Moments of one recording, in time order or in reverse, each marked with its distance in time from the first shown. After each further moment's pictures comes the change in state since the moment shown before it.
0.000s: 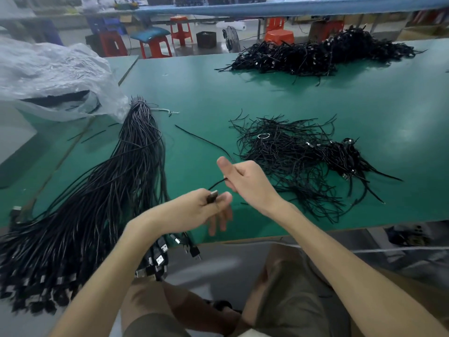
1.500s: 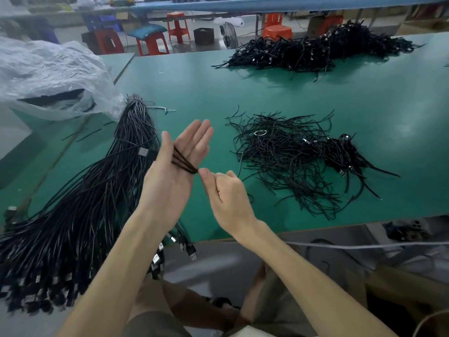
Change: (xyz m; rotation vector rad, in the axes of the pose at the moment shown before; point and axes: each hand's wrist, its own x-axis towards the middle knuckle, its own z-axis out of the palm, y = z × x) left_hand 0.009 0.016 -0.004 -1.165 0.583 0.355; right_hand -0.013 0.006 0.056 -0.325 0.312 -0.284
